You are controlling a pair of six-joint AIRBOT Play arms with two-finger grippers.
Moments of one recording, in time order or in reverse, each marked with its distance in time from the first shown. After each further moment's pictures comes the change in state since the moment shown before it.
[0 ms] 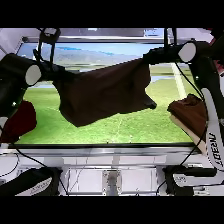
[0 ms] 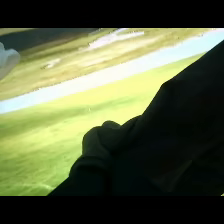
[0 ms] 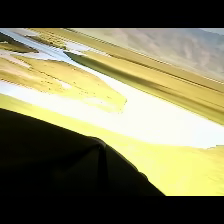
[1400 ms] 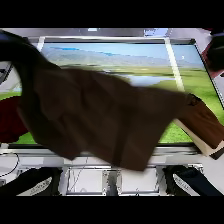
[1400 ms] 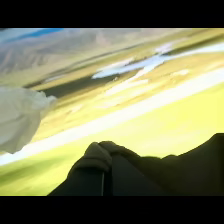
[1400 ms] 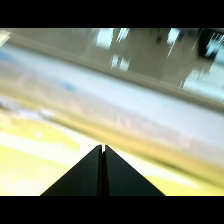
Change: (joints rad) left arm 0.019 0.007 0.391 -0.048 -0.303 0.237; right arm 0.005 0.583 -0.092 -0.169 0.165 -0.029
